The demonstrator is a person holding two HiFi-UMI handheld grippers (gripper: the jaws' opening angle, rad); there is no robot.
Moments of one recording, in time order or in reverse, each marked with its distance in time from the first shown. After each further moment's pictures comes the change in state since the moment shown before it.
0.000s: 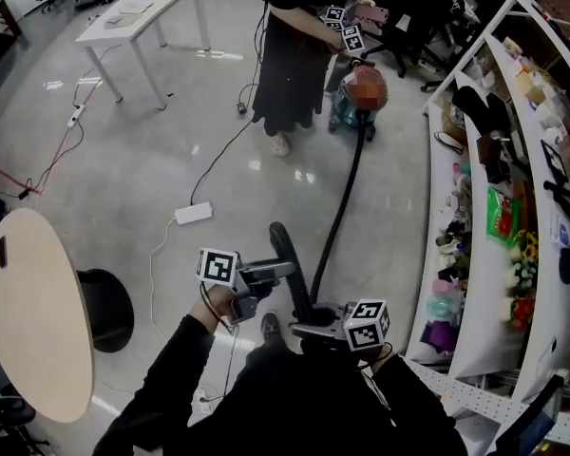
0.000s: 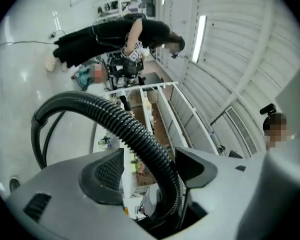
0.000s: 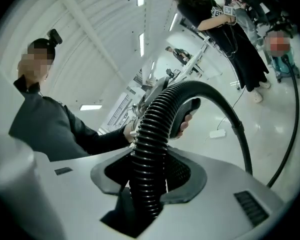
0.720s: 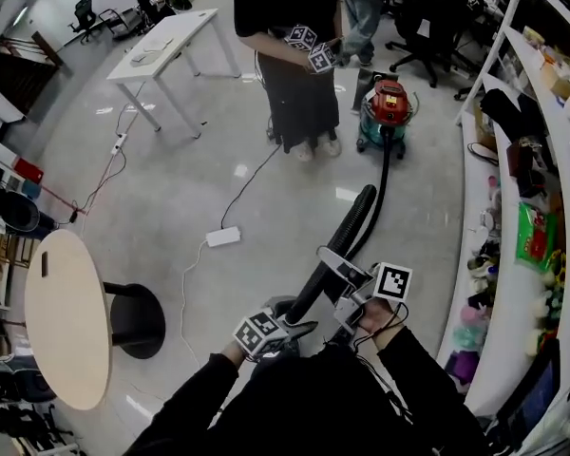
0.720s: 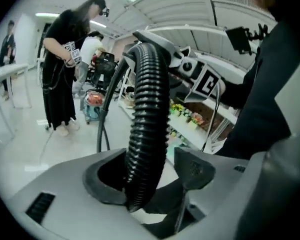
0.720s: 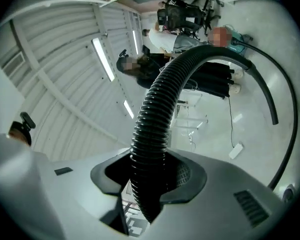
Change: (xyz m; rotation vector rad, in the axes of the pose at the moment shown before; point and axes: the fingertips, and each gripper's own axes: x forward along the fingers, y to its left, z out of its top) left arm 0.119 0.087 -0.072 0.893 0.367 0.681; right arm -0.162 -0.120 0.210 0.442 -0.623 0.117
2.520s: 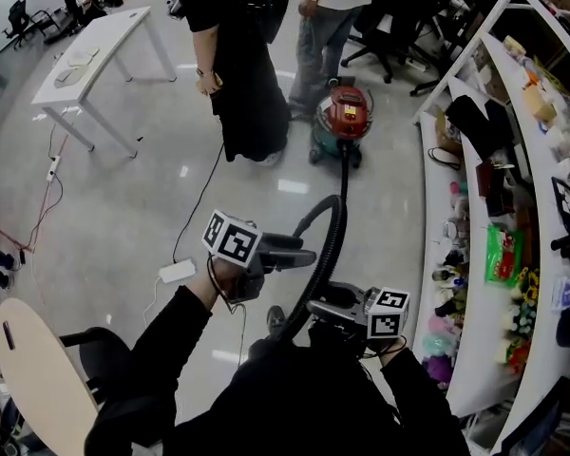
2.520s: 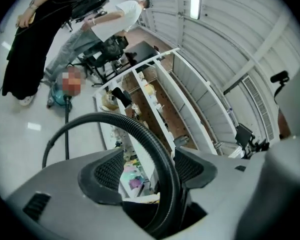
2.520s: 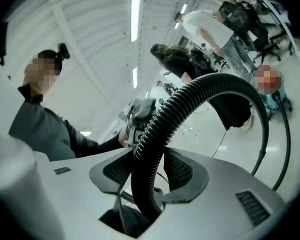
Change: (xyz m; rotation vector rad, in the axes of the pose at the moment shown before) left arm 0.043 0.245 0.328 -0.442 -0.026 -0.602; right arm 0.085 -0.062 0.128 -0.477 0.283 -0.109
